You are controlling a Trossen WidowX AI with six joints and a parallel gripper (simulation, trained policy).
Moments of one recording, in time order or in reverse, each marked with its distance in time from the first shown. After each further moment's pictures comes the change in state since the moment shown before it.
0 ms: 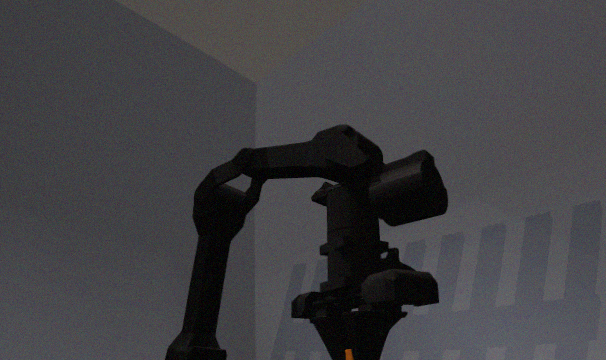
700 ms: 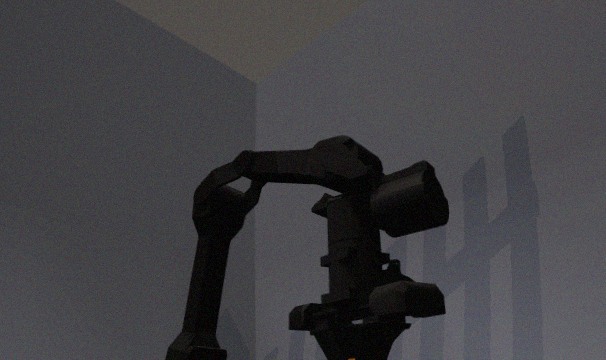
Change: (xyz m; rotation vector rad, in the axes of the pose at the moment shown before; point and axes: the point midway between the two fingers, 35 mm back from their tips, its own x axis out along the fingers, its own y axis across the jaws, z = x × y) arm 0.012 -0.001 0.002 -0.076 0.000 -0.025
